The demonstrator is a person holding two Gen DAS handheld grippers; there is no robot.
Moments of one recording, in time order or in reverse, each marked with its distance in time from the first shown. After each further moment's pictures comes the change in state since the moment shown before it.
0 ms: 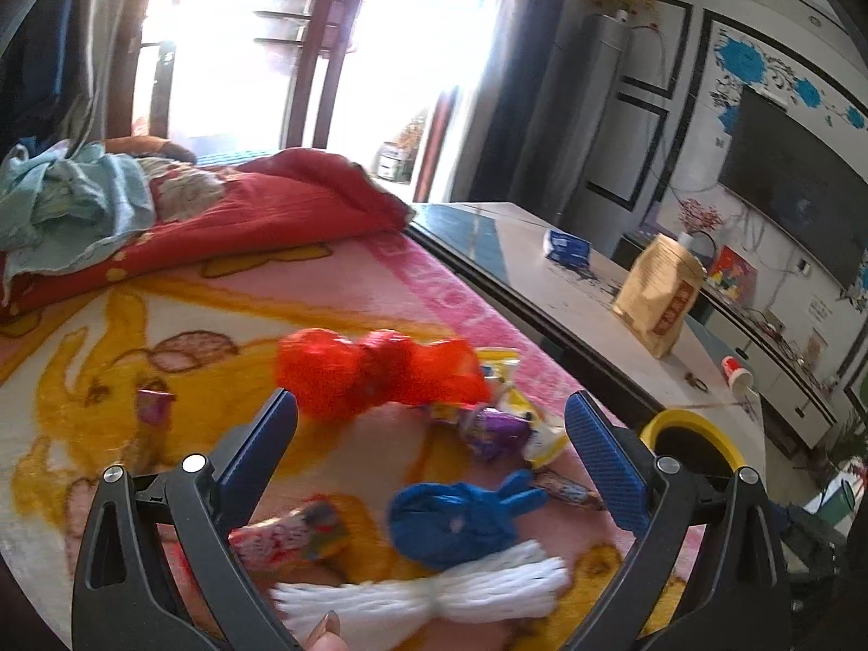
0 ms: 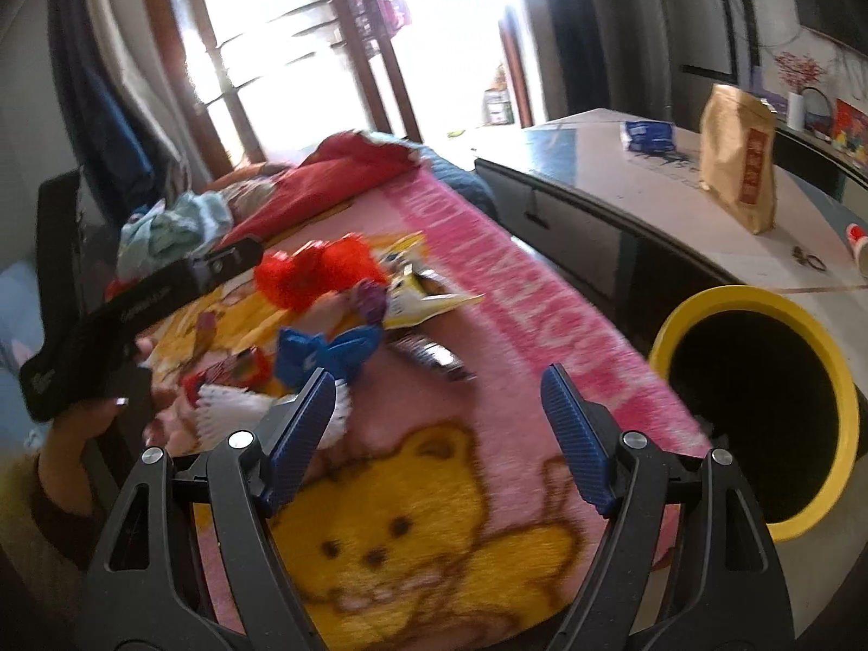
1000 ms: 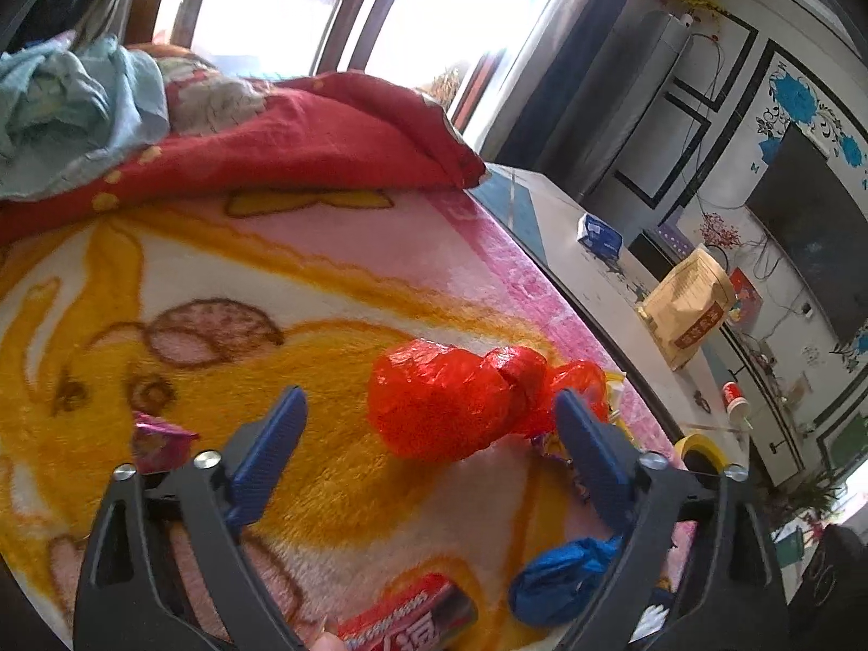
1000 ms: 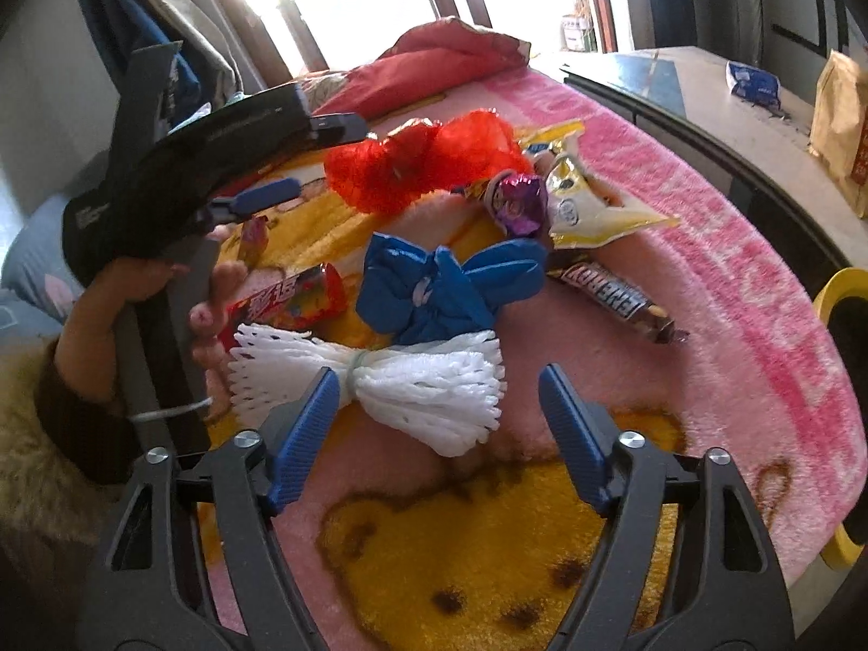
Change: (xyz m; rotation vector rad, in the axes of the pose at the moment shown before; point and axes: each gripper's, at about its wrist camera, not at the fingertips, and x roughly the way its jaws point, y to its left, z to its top) left arm 0.071 0.078 0.019 -0.165 0.157 -0.043; right arm 0.085 0.061 -0.012 -0.066 0.235 0.159
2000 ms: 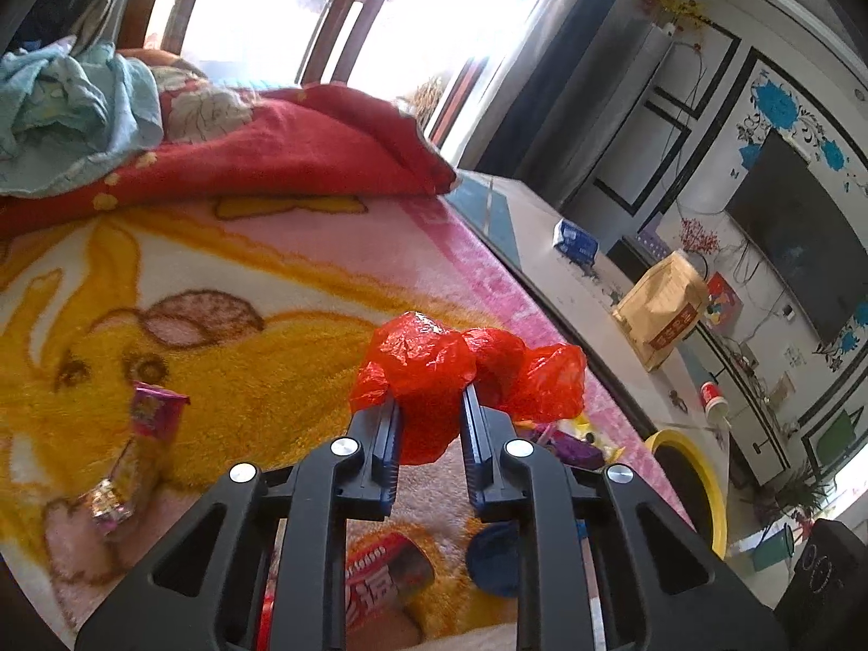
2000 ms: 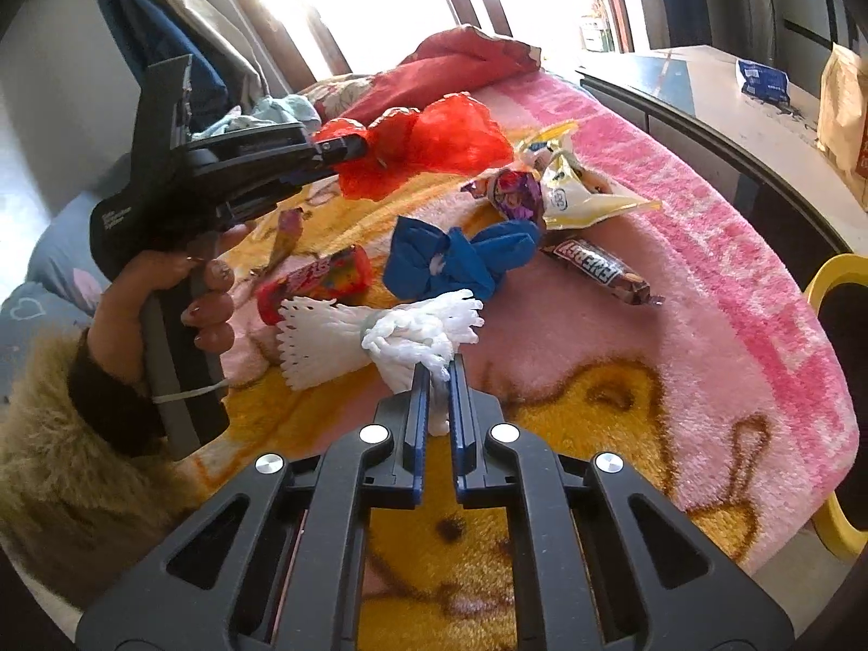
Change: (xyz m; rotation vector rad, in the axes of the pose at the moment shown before) left arm -0.034 -0.015 -0.016 0.004 -0.049 -0.050; right arm -0.037 -0.008 -0.014 -0.016 -0.017 0.070
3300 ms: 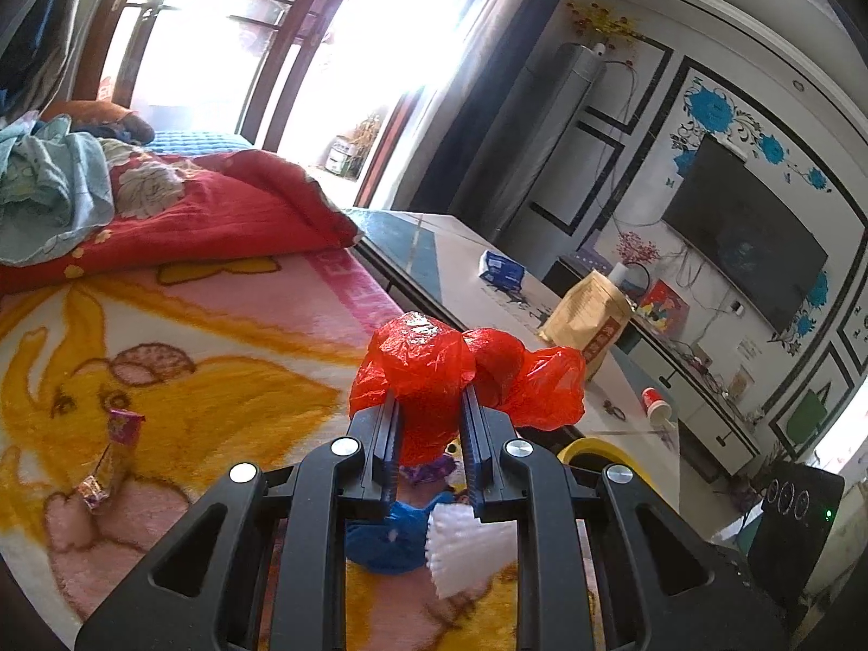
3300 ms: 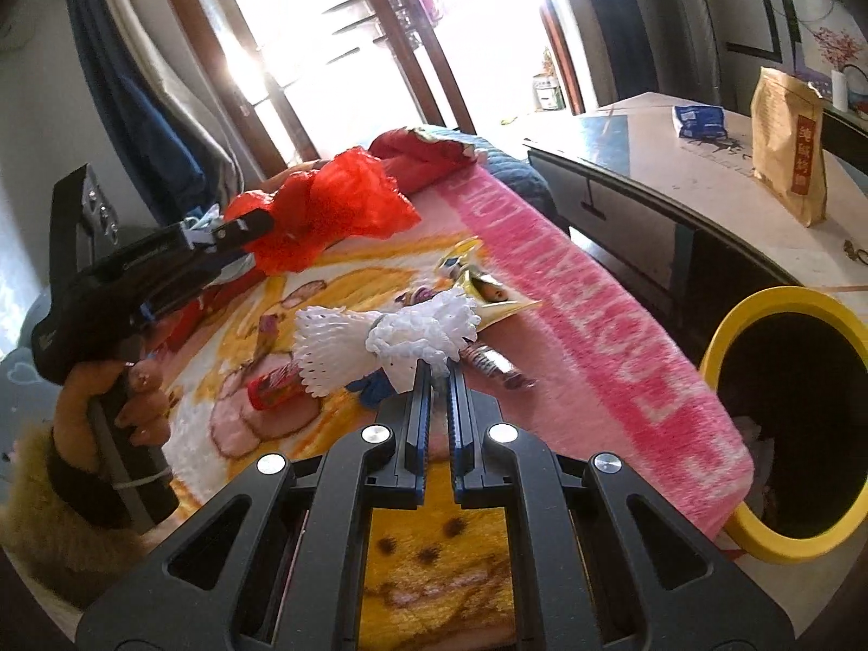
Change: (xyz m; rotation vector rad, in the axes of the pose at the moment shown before) left arm -0.063 -0.066 0.001 0.083 -0.085 -0.142; right arm -0.075 -0.041 0.013 0.084 -0.202 -0.066
